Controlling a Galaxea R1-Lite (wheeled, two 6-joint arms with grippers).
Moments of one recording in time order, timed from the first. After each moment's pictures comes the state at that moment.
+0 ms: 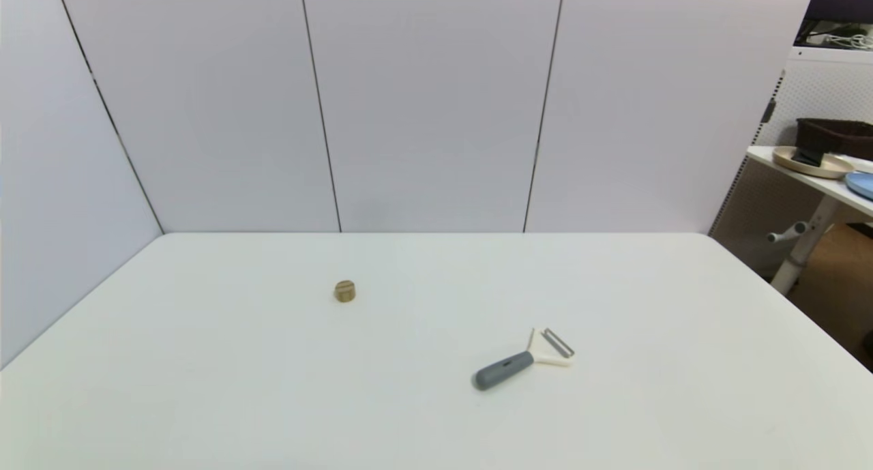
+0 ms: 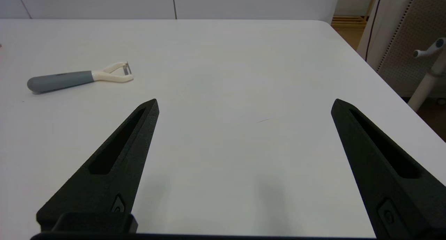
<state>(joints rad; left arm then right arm) -0.01 0.00 0.00 -0.01 -0.03 0.04 0.00 0.00 0.00 -0.01 0.01 0.00</state>
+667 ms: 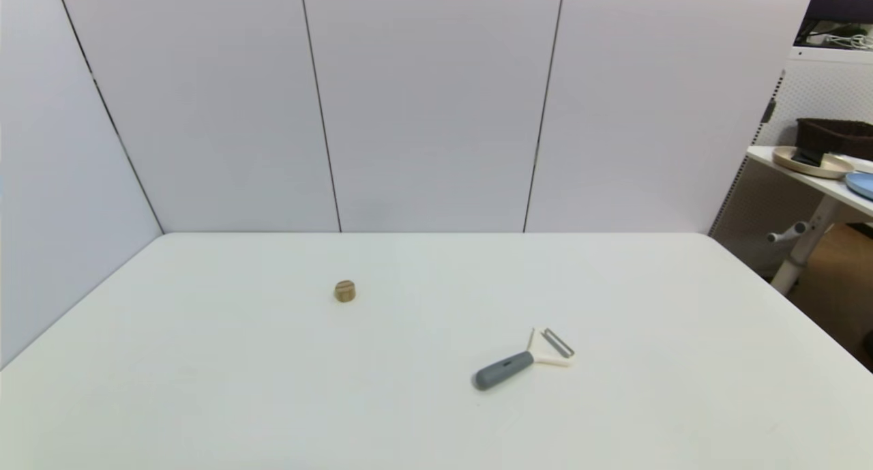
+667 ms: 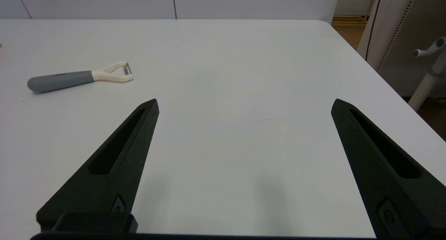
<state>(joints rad) -0.01 0.00 0.00 -0.01 -0.03 0.04 0.00 0.00 0.00 -0.01 0.01 0.00</state>
